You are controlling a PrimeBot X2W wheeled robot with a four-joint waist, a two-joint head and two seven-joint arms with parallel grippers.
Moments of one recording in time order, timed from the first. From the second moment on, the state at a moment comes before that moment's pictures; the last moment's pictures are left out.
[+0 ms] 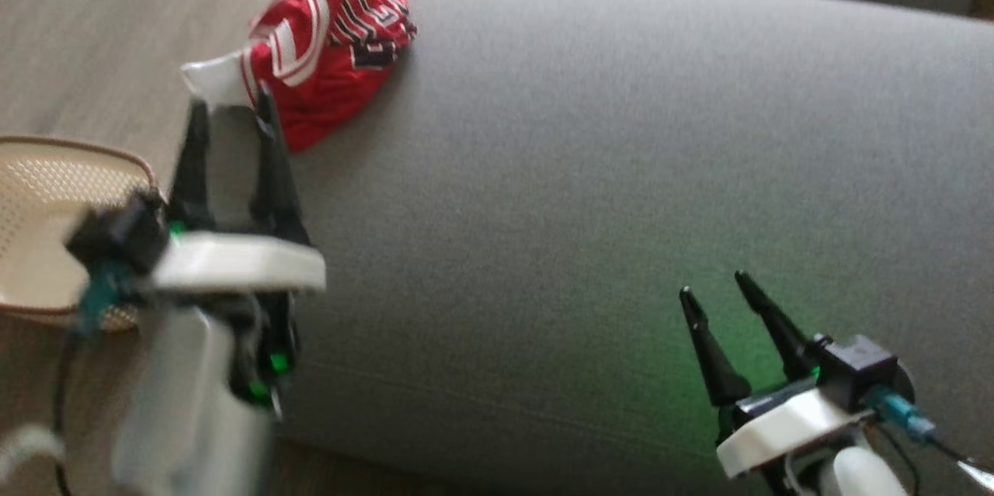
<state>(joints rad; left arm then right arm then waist) -0.27 0.05 -0.16 0.10 -0.37 0.07 -0.26 0.02 -0.05 0.08 0.18 0.14 0.13 -0.25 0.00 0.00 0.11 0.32</state>
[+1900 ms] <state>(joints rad) -1.08 0.13 -0.12 1.18 -0.44 -0.08 -0.25 -0.19 -0.10 0.07 0.19 0.14 0.13 -0.25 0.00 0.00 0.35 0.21</state>
